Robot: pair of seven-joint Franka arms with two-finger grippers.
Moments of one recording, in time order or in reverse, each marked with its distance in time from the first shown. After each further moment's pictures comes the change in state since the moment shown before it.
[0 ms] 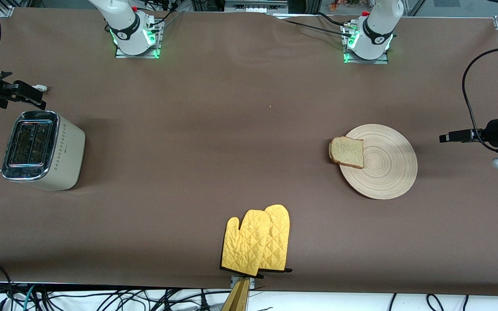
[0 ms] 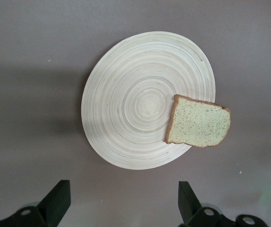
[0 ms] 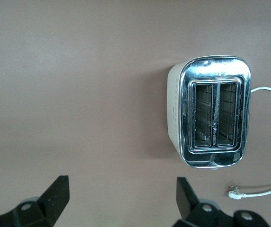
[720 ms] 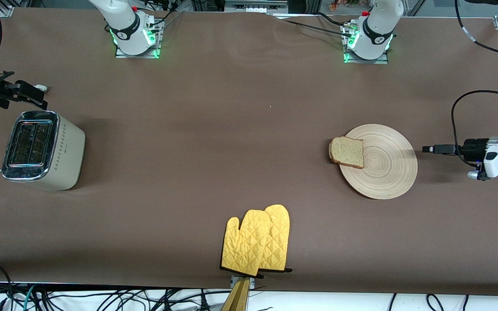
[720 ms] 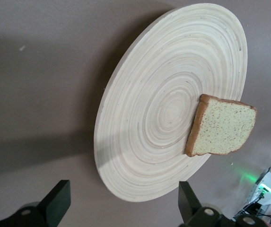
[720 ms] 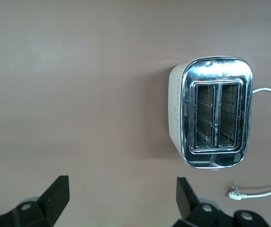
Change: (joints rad) left arm 0.122 0.287 -0.018 0.002 -0.165 0.046 0.260; right arm 0.000 0.000 0.006 0.000 0.000 0.000 -0.001
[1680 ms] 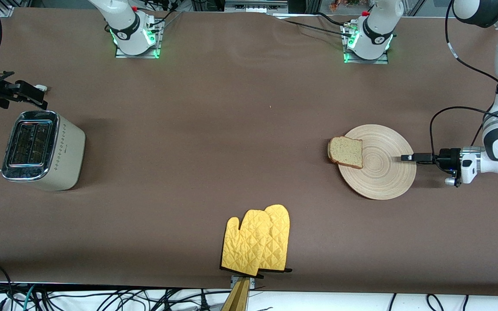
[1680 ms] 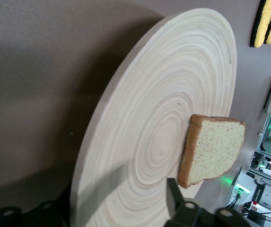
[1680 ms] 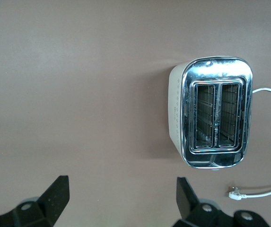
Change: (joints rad) left arm -0.005 0.134 -0.018 -0.003 -0.187 0.064 0.173; right arm 0.000 0.000 0.000 0.000 0.000 0.000 0.000
